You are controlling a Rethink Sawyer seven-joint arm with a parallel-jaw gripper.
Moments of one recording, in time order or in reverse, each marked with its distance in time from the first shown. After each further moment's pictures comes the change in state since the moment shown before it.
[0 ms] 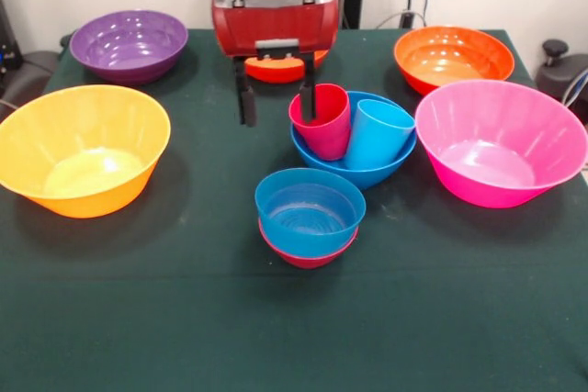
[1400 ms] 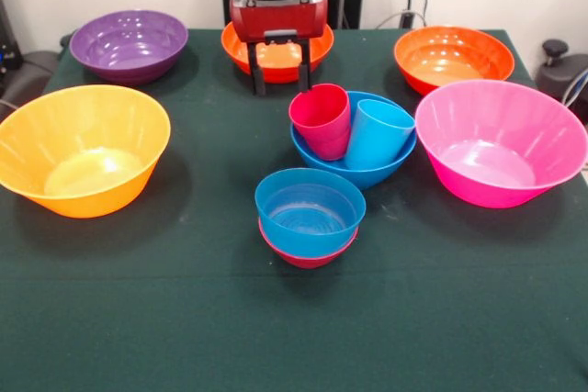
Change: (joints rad) arm -0.010 -0.001 -0.131 0.290 -0.009 -0.246 0.000
